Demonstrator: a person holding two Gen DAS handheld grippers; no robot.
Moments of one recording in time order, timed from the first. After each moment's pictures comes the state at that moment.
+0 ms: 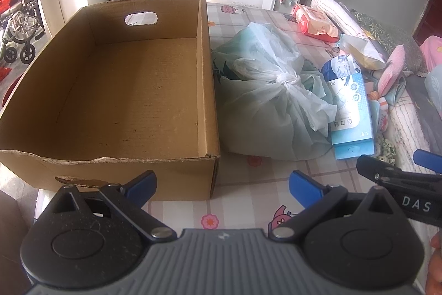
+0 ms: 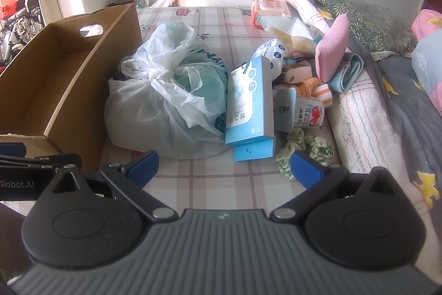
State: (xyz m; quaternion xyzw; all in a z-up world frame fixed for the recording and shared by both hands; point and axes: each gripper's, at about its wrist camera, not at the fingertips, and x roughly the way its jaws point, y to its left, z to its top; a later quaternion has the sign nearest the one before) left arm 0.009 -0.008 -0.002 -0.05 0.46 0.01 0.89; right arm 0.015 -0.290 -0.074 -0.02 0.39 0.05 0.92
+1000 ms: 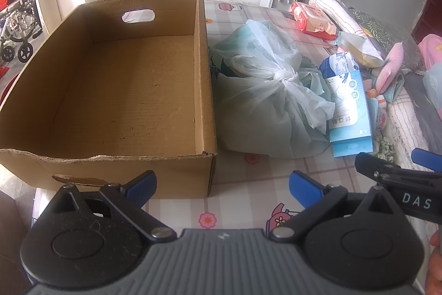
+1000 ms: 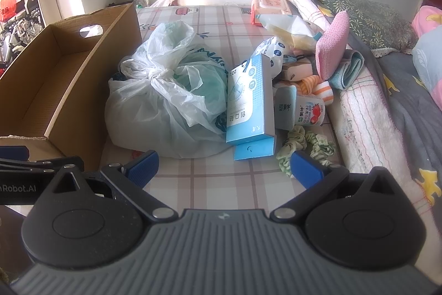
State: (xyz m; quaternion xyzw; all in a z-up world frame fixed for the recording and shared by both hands) left arm 0.010 -0.009 -0.003 -0.05 0.46 0.01 0.88; right arm 0.016 -0.291 -0.076 -0.02 0.39 0.05 0.92
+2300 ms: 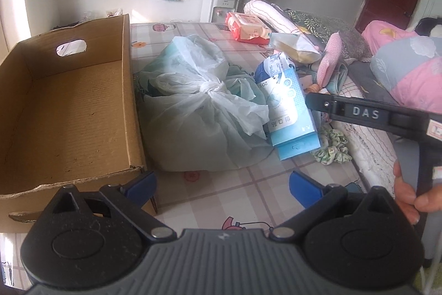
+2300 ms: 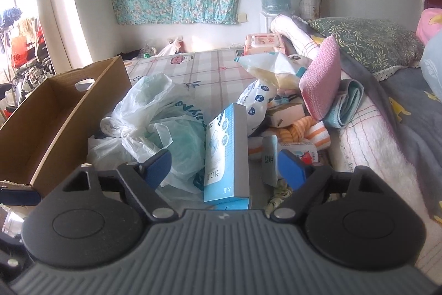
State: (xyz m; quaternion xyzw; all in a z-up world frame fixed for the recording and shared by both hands) left arm 0.011 -0.046 -0.008 -0.02 0.41 -0.13 0.90; right arm 0.063 -0.352 -0.088 0.05 0.31 0.08 0.95
